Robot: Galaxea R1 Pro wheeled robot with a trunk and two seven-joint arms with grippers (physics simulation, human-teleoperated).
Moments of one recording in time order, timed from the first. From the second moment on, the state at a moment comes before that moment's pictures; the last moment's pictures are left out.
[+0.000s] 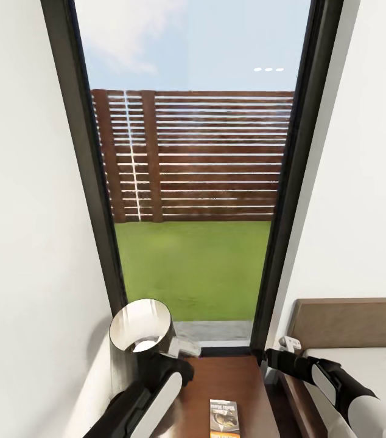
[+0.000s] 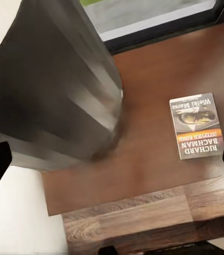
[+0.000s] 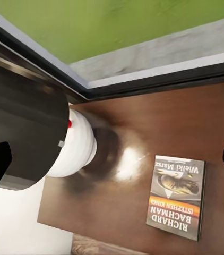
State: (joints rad) left arm -0.40 -0.11 -0.62 -1.21 0.55 0.90 0.68; right arm -0.64 -0.21 0.07 -0.31 -0.35 0.28 0.62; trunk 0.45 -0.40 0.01
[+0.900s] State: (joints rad) left arm -0.36 -0.10 -0.64 -0.97 0.55 0.78 0.61; right arm -0.64 -0.21 0.07 -0.31 -0.35 0.28 0.62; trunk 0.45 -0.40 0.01
